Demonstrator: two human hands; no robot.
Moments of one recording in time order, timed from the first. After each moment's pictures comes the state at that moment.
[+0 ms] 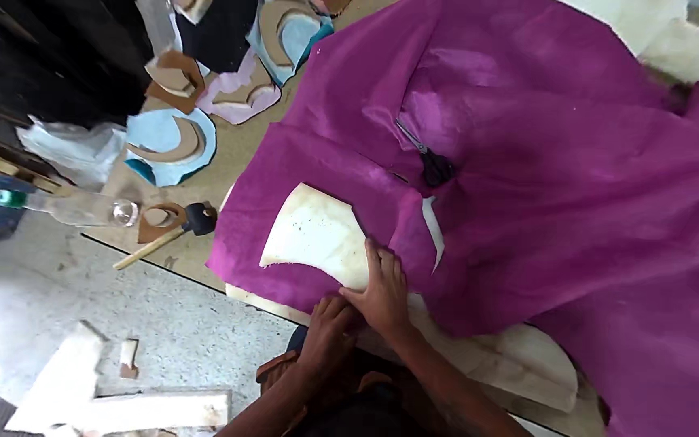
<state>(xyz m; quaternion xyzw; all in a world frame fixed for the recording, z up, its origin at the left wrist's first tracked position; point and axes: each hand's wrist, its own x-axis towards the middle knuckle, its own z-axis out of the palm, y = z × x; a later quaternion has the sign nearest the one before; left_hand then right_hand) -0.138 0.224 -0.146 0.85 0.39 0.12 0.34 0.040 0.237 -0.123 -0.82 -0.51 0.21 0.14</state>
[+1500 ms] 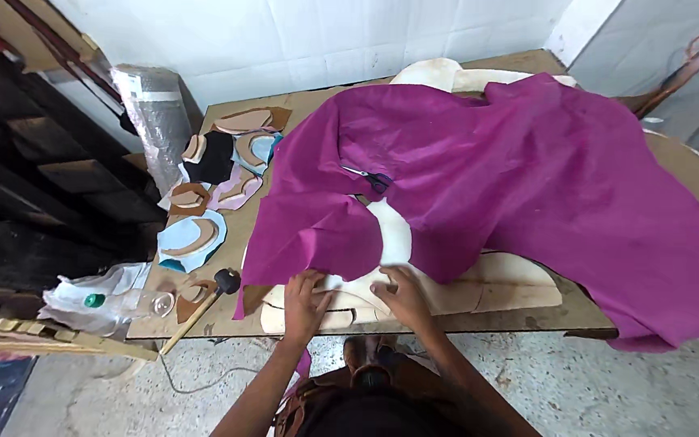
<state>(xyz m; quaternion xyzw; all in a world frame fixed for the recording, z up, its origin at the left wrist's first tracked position) -0.212 0.318 -0.098 0.89 0.30 0.29 0.19 0.013 0.142 -0.116 -0.82 -0.33 0.22 0.41</state>
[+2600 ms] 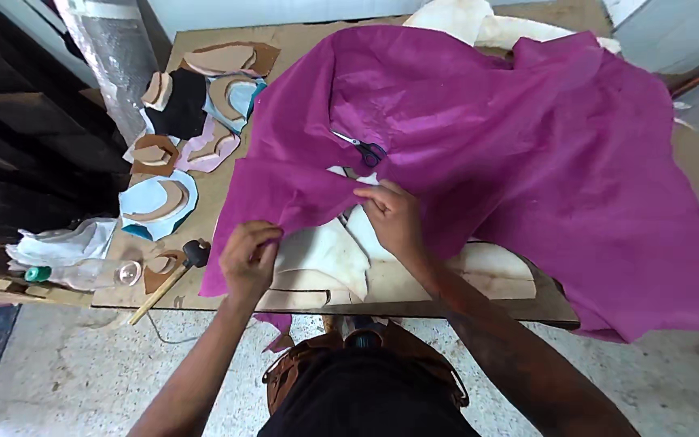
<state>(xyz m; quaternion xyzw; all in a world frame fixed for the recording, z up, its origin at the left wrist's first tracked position) -0.171 0.360 0.021 0.85 0.19 0.42 0.25 0.103 0.227 0.013 -0.72 -0.49 0.02 0.49</state>
